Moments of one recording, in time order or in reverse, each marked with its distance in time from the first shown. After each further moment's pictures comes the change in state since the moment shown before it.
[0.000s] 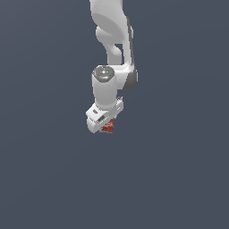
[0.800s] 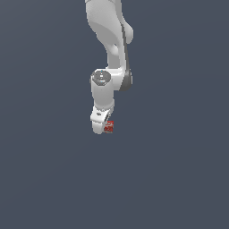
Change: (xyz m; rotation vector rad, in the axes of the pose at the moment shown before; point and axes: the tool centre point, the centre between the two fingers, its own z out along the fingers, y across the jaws) arm -0.028 -0.012 0.032 0.004 -0.001 -0.432
